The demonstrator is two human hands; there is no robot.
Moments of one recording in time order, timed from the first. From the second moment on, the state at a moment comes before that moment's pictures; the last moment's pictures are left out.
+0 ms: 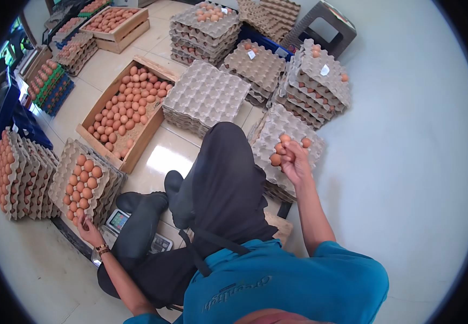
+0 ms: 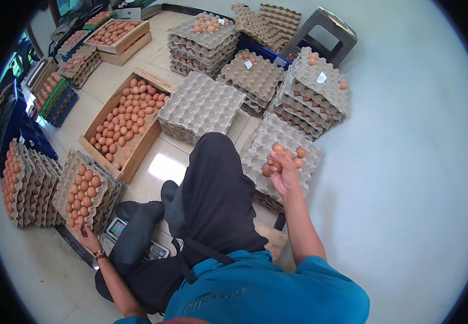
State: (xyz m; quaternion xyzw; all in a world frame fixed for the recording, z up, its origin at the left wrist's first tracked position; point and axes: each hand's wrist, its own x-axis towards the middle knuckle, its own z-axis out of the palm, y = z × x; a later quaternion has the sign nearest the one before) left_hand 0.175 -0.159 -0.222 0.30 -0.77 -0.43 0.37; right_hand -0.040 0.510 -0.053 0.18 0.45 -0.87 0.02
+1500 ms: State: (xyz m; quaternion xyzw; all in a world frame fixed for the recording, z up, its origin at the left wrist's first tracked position) left_hand 0.176 -0.159 -0.230 0.32 -0.77 -0.41 0.36; right_hand -0.038 0.469 -0.063 0.16 0.38 -0.90 0.16
